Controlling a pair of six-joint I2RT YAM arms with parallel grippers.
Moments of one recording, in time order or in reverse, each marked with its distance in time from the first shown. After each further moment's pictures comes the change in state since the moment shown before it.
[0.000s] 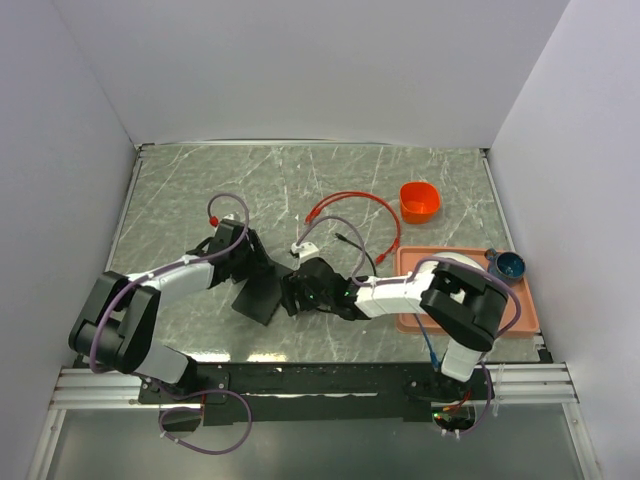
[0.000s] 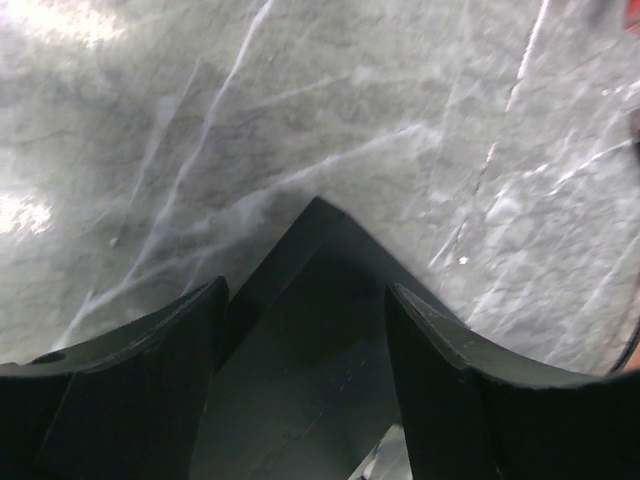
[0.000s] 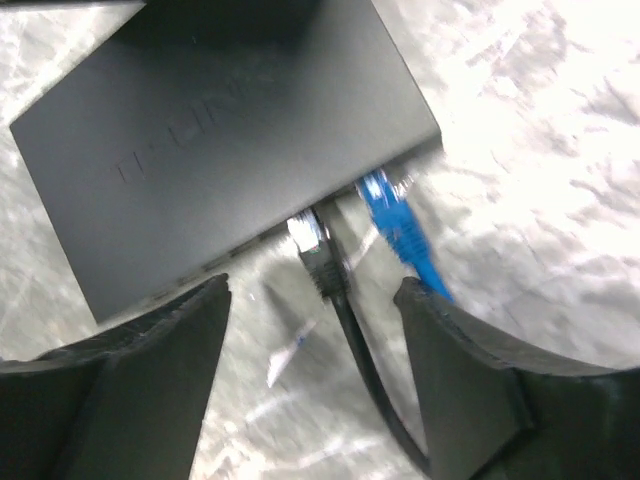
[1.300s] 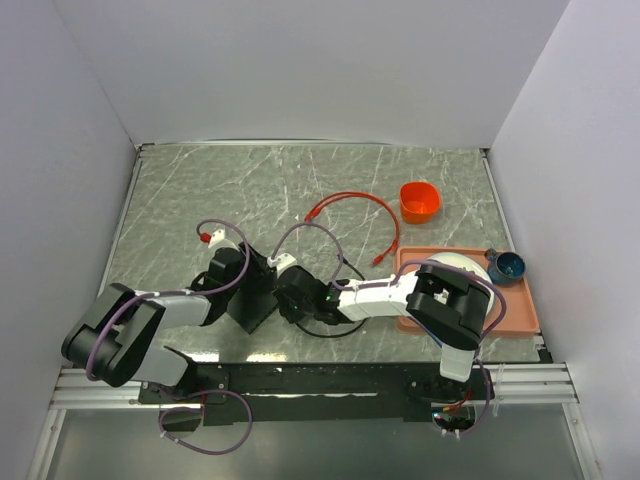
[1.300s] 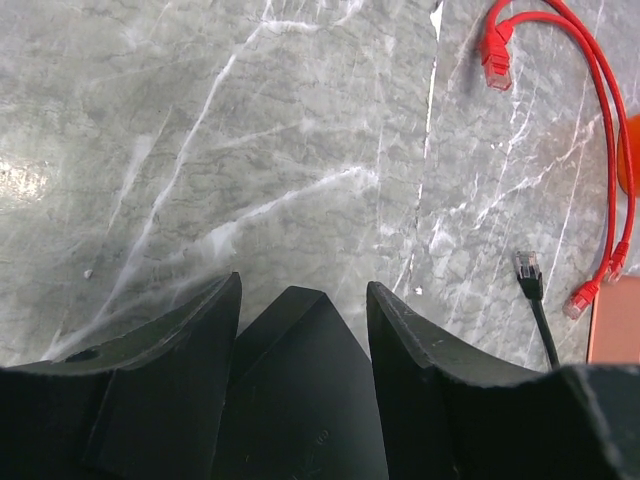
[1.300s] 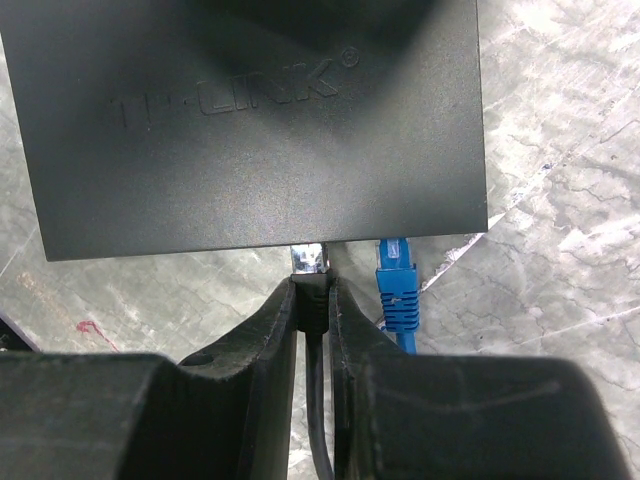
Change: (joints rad) left arm -0.089 -0.049 -0.349 0.607 -0.126 -0.068; right arm 0.086 0.080 0.131 -0.137 -0.005 -0.076
